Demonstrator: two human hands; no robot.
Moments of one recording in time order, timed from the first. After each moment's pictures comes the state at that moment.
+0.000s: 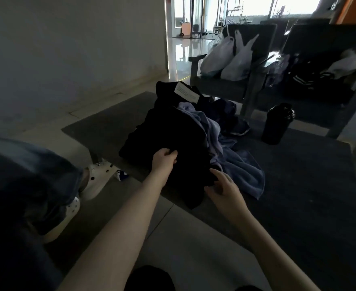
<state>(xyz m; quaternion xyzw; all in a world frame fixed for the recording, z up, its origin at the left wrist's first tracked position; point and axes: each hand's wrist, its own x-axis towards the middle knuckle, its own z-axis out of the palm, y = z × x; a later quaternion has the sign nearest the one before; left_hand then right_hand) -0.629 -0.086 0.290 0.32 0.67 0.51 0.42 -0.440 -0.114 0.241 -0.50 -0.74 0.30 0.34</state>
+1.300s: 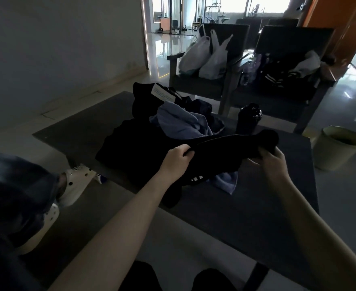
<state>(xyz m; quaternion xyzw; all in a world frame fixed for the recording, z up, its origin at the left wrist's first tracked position) -0.552 -0.078 0.321 0.64 0.62 0.36 0.28 -0.318 -0.076 0.339 -0.50 -0.40 0.46 0.62</state>
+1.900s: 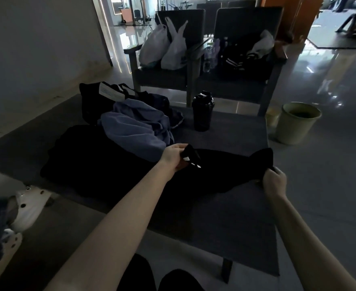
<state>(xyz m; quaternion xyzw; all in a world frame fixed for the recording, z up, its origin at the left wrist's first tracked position) -0.412 -0.031 0.308 0.36 0.53 0.42 0.64 -0.170 -0.083 0.249 -0.68 -0.25 0.36 0.59</state>
